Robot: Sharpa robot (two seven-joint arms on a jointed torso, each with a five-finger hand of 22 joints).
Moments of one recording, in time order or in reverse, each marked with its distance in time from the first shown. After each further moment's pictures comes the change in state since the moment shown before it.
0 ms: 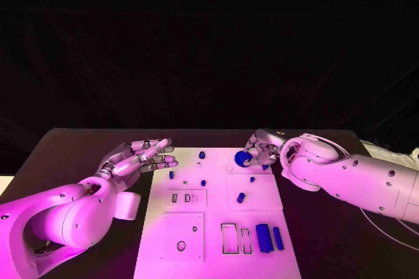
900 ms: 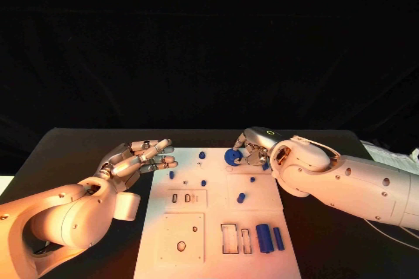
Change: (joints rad) left arm 0.000 -0.001 0.000 0.000 0.000 0.005 -0.004; left_hand 0.000 0.000 0.000 0.000 0.000 0.000 0.000 0.000 0.000 0.000 0.000 0.000 0.000 0.000 0.000 0.000 0.000 0.000 0.000 0.000 0.000 0.000; right arm -0.001 0.018 -0.003 0.103 -0.138 -0.079 -0.063; right_hand -0.003 0.006 0.129 -0.016 -0.010 0.061 -0.007 0.019 0.002 0.029 -0.028 0.078 0.035 0.000 -0.015 0.009 0.000 -0.015 0.032 -0.018 0.039 0.075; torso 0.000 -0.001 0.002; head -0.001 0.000
